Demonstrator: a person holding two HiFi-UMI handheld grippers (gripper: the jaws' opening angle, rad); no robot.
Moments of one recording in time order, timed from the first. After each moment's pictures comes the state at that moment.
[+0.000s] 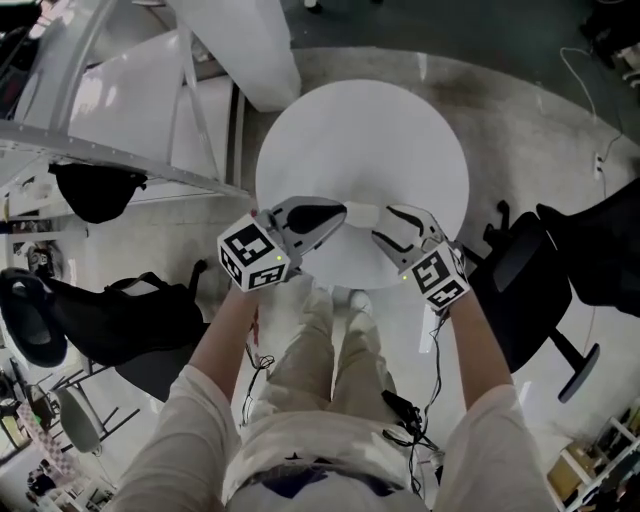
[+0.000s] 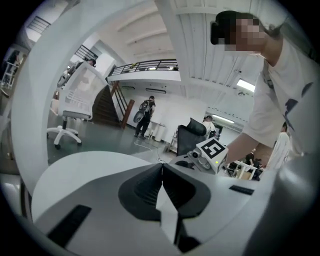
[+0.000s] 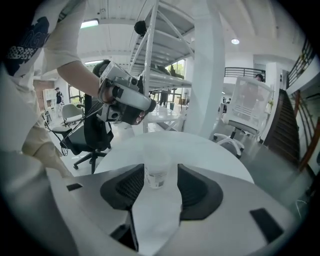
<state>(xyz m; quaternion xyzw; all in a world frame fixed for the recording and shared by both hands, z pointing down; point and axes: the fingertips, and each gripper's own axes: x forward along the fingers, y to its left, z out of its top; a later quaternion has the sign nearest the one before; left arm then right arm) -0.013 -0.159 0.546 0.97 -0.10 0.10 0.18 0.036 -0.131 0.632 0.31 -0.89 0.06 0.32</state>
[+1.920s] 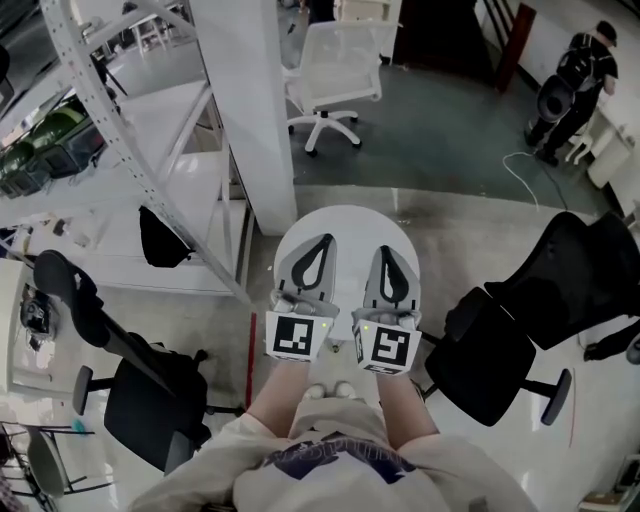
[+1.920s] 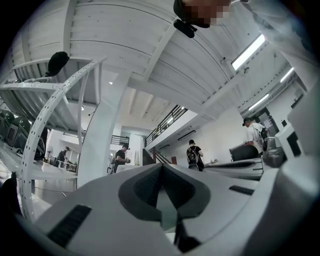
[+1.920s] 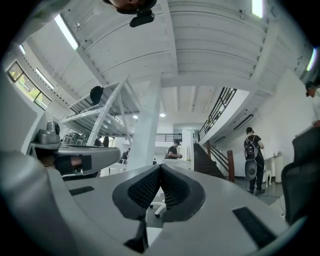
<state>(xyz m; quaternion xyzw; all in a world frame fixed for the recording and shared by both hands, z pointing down) -0.049 -0.086 0.235 0.89 -0.43 -0.11 -0.12 0.034 -0.066 0.260 0.69 -0.72 -0.11 -0.04</state>
